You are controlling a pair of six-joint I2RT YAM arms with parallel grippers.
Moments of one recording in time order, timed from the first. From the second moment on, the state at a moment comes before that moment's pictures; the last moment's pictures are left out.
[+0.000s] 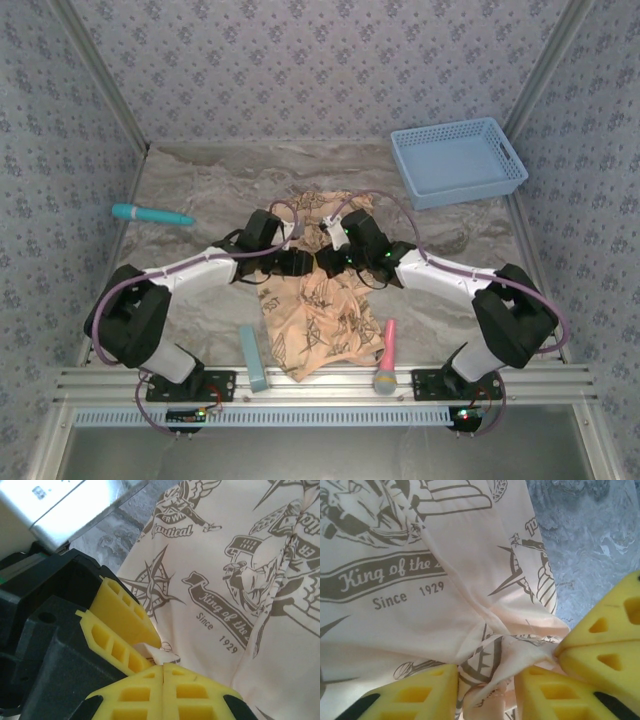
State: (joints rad) left arm -0.62 1.51 0.82 -0.16 0.45 -0.47; right arm 0.74 1.51 0.88 -0.05 -0.28 0.26
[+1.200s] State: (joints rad) left arm -0.65 1.28 0.99 -0.48 0.30 -0.54; right arm 1.10 1.29 0.57 0.18 0.13 -0.52
